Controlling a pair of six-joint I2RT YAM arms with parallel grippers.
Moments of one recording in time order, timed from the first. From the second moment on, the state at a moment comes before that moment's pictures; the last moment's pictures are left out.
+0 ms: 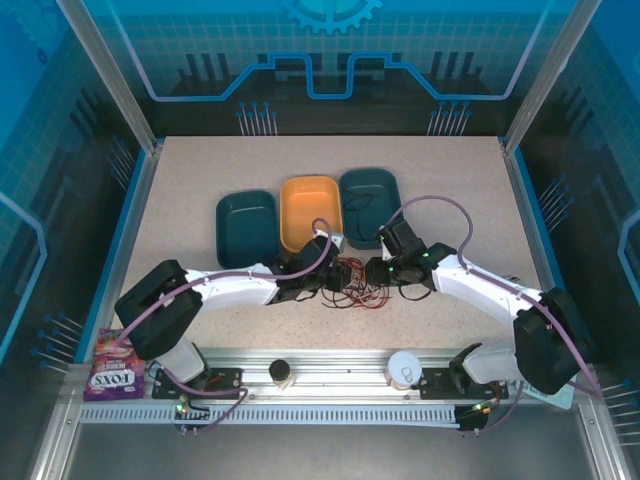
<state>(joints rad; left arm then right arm) -0.87 1.62 0.85 0.00 -0.02 -0.65 0.58 1.33 0.78 -0.53 -0.10 0.52</state>
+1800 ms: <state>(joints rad) -0.87 1.39 0.62 -0.08 -0.28 -0.82 0.64 1.51 0.83 -0.56 -0.10 0.73</state>
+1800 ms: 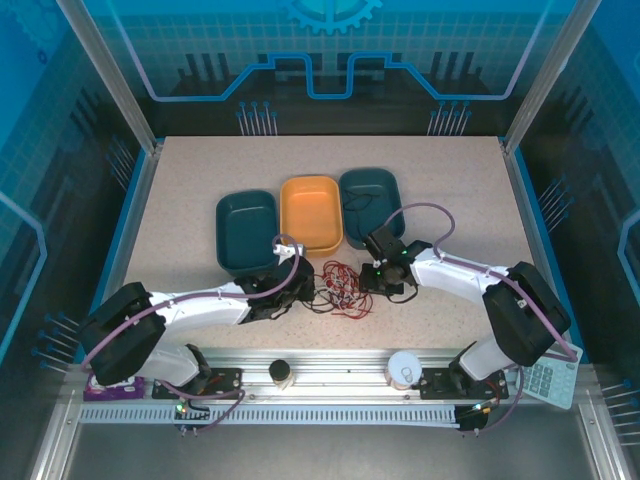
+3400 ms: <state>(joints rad) -0.87 1.38 0.60 -0.08 -0.31 -0.85 0.65 1.18 1.06 -0.71 0.16 0.42</state>
